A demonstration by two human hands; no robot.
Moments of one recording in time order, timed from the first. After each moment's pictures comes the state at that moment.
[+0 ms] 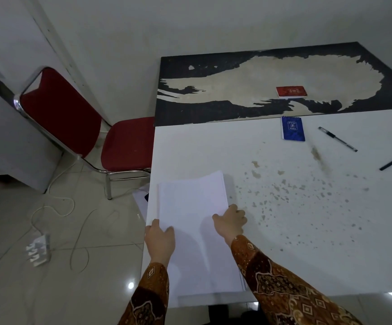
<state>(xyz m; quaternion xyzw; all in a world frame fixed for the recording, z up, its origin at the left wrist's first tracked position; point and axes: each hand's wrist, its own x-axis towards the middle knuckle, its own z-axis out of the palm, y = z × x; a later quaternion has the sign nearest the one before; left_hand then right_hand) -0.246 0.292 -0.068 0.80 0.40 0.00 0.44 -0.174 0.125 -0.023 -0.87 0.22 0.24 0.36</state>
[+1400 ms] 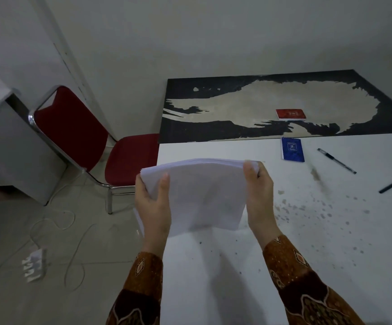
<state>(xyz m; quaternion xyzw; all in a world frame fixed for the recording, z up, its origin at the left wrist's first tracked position) -0.208 0.260 0.128 0.64 0.18 0.31 0.68 -0.155 0.095 0.142 -0.67 0.00 -0.03 0.74</state>
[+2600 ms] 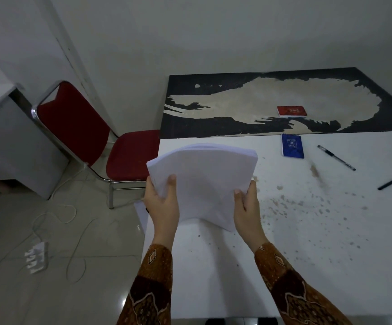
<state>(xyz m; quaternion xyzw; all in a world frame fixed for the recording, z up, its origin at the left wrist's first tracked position) -0.201 0.244 0.099 0.63 0.22 0.32 0.67 -0.174 0.086 0.072 -0.73 -0.07 -0.03 0.68</state>
